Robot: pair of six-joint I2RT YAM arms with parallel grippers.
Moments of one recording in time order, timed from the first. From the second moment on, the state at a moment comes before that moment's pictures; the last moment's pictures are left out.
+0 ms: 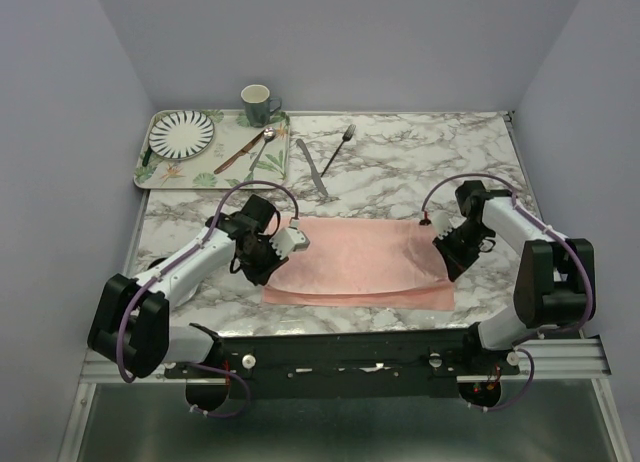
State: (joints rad) left arm -0.48 1.31 0.83 -0.86 0.30 0.51; right arm 0.03 1.54 0.94 -1.06 -0.26 -0.71
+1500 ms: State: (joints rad) left arm -0.56 1.37 0.88 -0.86 0.27 0.58; right arm 0.06 1.54 0.94 -1.17 -0.36 -0.82
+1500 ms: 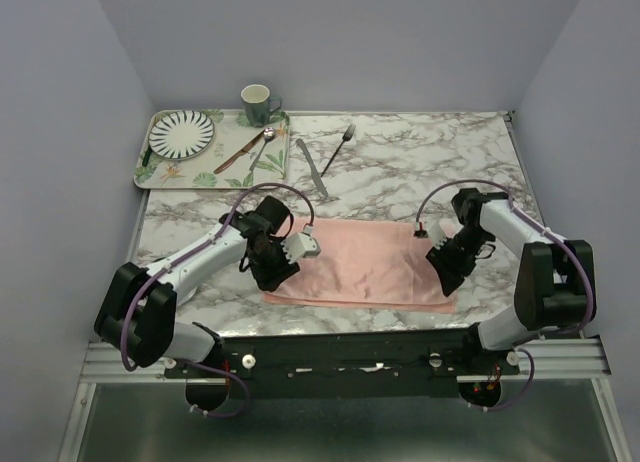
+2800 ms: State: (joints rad) left arm -0.65 1.34 0.79 -0.82 0.22 0.66; right arm 0.28 1.41 0.75 -1.03 -0.13 -0.91
